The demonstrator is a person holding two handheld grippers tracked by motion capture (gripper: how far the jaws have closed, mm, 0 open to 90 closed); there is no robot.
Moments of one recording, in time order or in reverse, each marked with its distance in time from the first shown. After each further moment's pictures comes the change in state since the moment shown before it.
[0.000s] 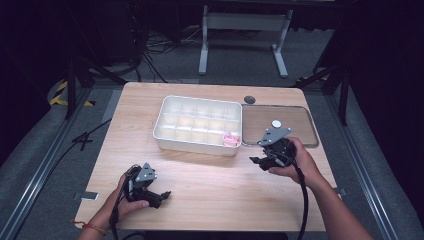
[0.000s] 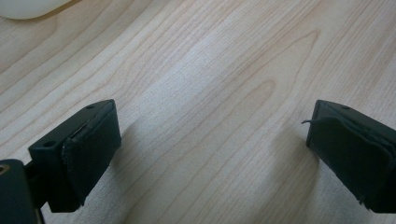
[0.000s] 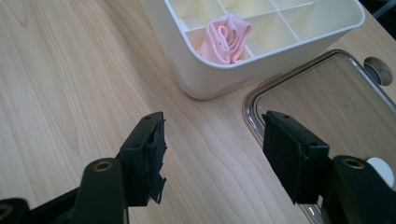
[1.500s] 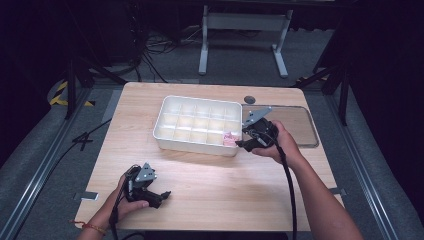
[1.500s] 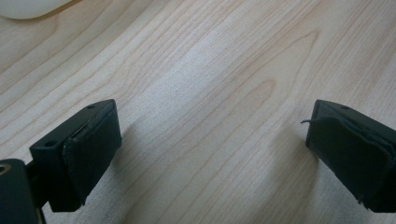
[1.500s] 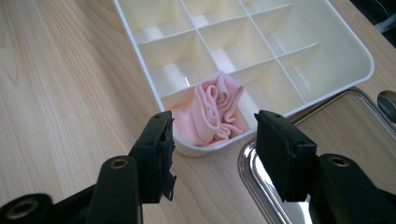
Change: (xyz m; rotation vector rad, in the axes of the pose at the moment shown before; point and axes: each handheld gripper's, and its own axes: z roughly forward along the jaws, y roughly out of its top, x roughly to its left) left arm 0.000 0.000 0.000 -0.002 -0.001 -0.002; right arm -0.023 0.053 0.030 0.004 0.054 0.021
